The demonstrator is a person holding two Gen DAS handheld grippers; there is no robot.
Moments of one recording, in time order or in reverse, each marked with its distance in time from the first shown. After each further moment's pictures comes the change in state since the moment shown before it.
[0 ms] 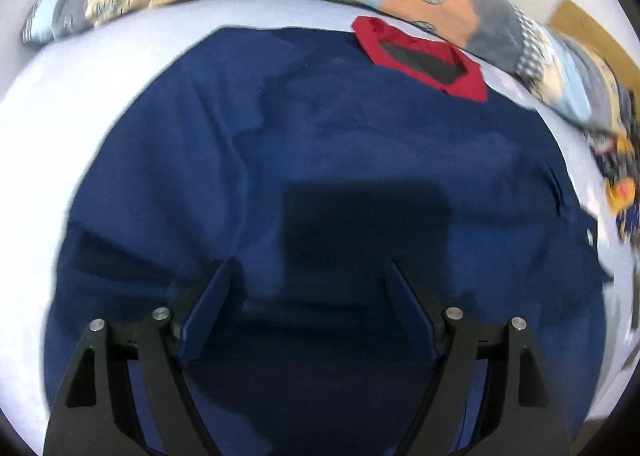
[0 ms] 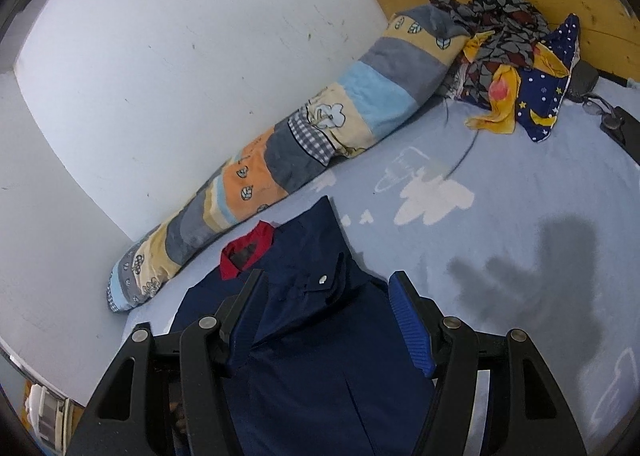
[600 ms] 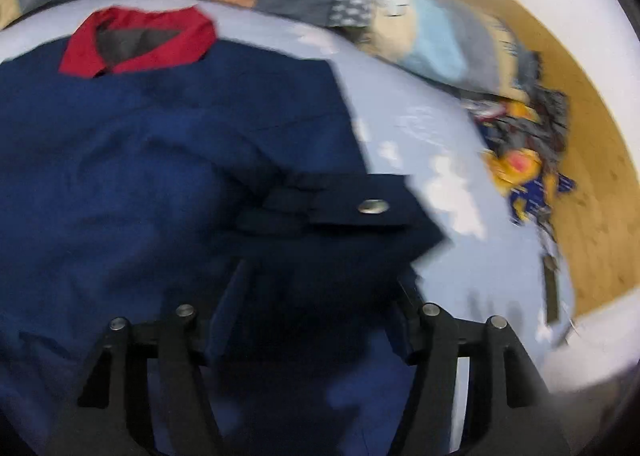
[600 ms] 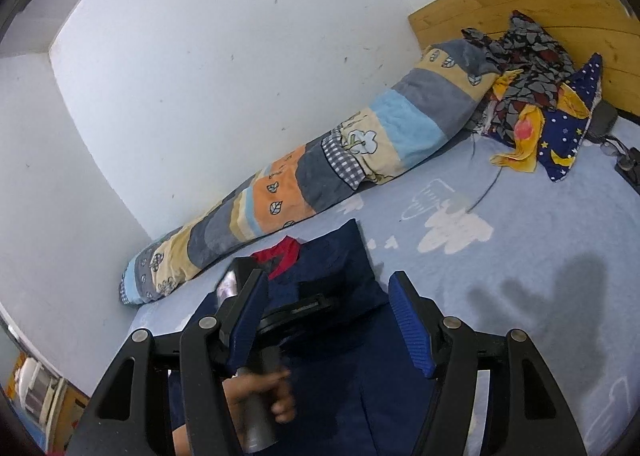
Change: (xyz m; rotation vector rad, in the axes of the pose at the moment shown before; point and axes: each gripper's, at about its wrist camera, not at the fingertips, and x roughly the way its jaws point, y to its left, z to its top) left arm -0.001 -0.224 0.032 0.083 0.075 -0.418; right arm -0.026 0.017 0.002 -0.092 -0.086 0.082
